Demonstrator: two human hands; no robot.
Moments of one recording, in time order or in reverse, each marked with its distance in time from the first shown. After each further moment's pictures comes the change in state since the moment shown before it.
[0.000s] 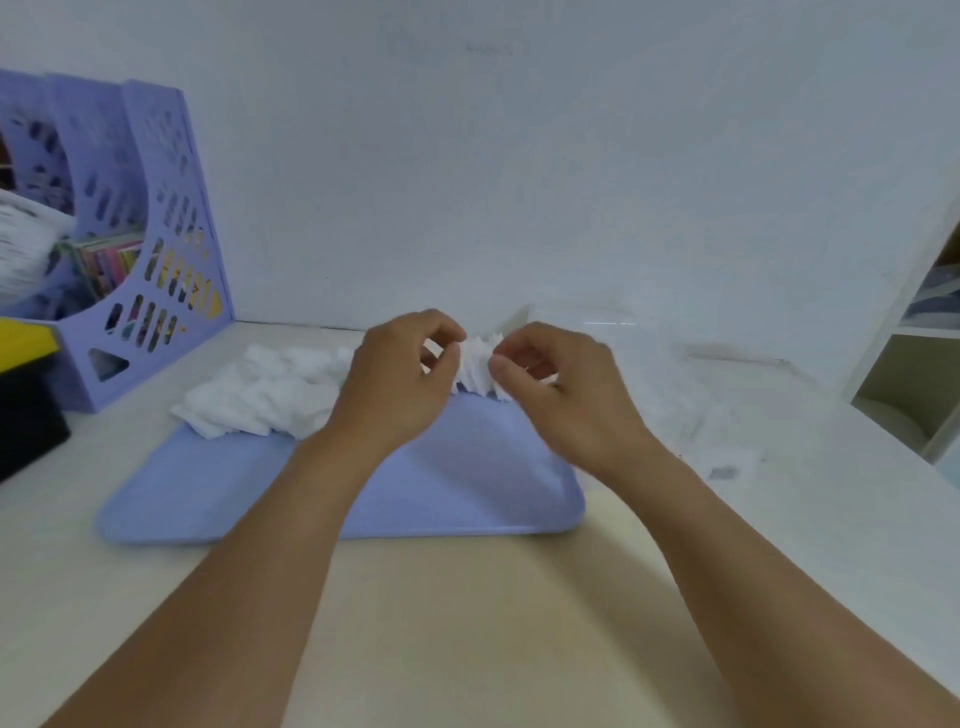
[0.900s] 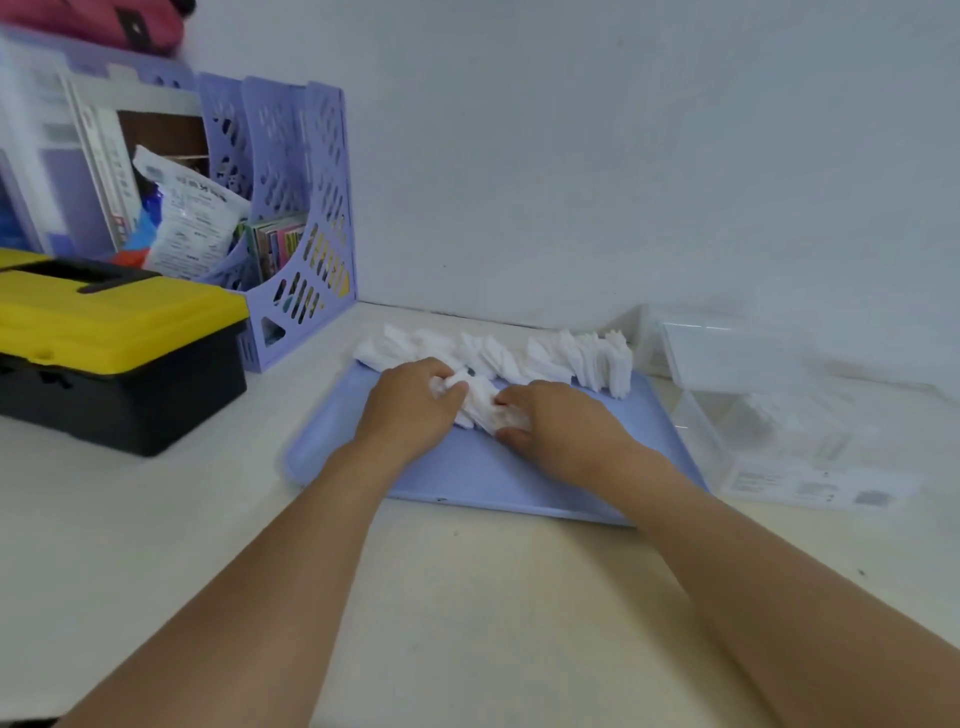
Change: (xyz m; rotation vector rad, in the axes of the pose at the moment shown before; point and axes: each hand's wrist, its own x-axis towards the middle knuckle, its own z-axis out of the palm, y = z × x) left_hand -0.045 -0.088 -0.070 0.215 -0.094 -0.421; right_hand 0.013 -0.030 0.107 -0.528 -0.581 -0.078
